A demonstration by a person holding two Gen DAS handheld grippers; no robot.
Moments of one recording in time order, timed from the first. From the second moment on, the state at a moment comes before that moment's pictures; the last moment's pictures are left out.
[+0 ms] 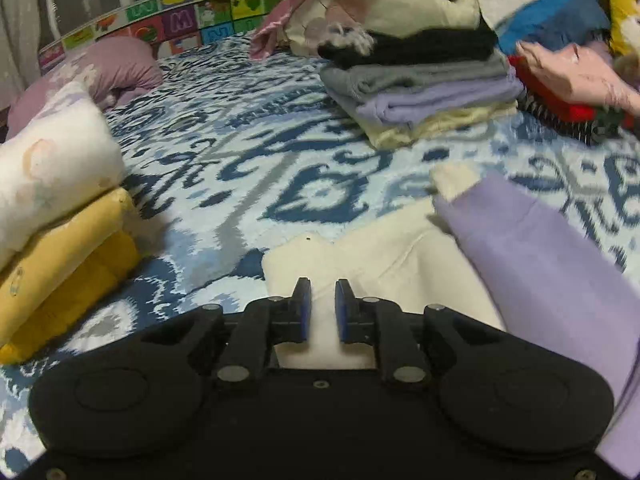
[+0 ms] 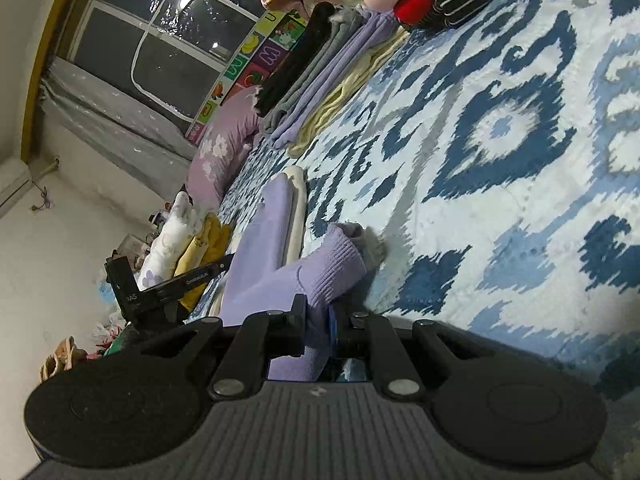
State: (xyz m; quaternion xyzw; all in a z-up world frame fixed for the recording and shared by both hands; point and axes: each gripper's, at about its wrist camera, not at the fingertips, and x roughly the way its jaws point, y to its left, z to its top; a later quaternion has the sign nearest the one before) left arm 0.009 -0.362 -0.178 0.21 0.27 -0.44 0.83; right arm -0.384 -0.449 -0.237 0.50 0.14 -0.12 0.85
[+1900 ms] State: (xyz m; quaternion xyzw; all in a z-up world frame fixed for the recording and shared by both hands) left arm -0.235 -0.206 -0.196 0.29 0.17 -0.50 0.79; right arm -0.310 -0.419 -0.105 0.40 0.20 -0.15 0.88
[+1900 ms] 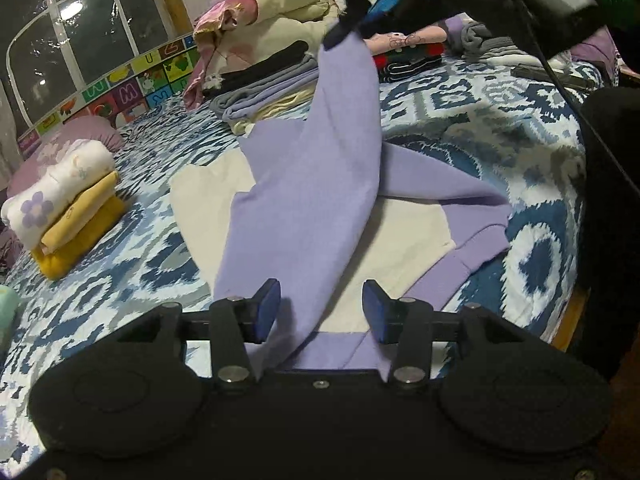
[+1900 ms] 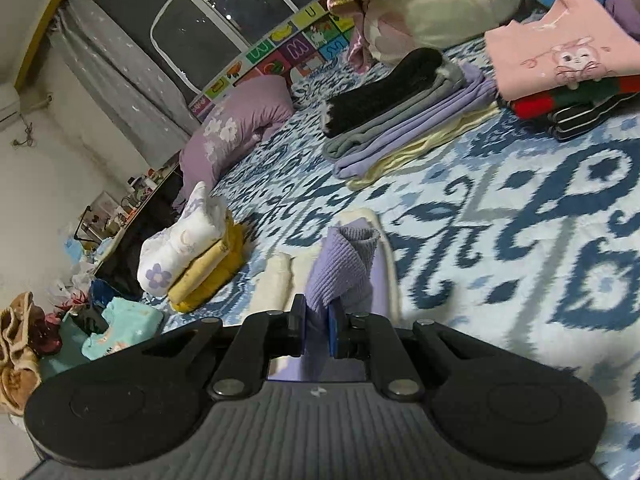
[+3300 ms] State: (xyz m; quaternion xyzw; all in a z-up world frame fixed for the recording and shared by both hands) left arm -0.189 -0.173 -0.197 0.16 0.26 -0.53 0.79; right arm -0.149 -0.405 -0.073 0.33 0.26 -0.14 0.90
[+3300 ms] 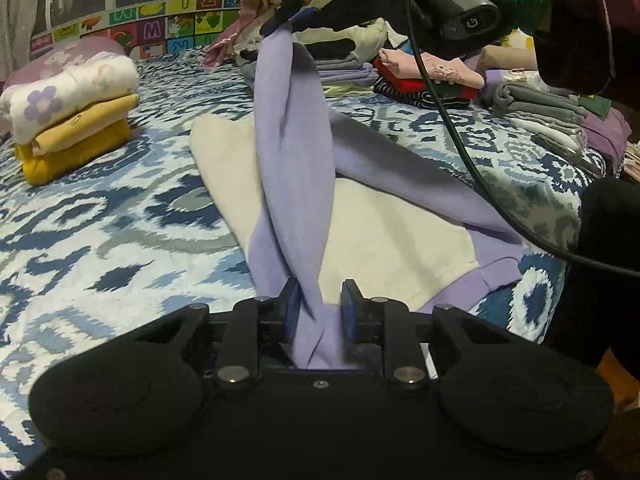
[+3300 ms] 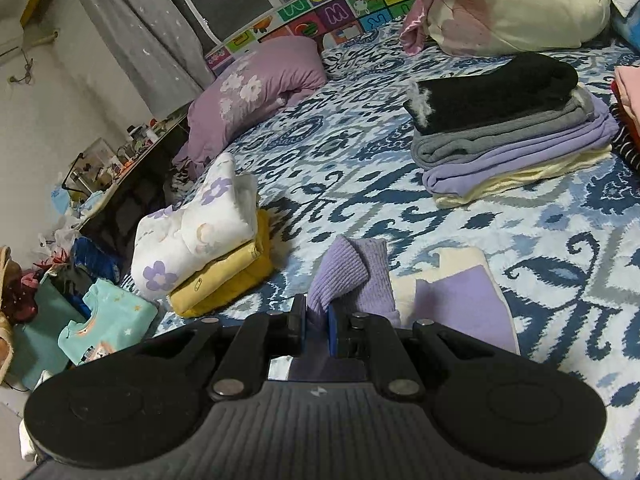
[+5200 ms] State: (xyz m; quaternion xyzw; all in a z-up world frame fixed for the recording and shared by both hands) left arm -0.158 -0.167 -0.200 0.07 0.34 -0.54 0.77; right arm -0.085 -0.441 -0.159 0.29 0.32 -0.08 0.90
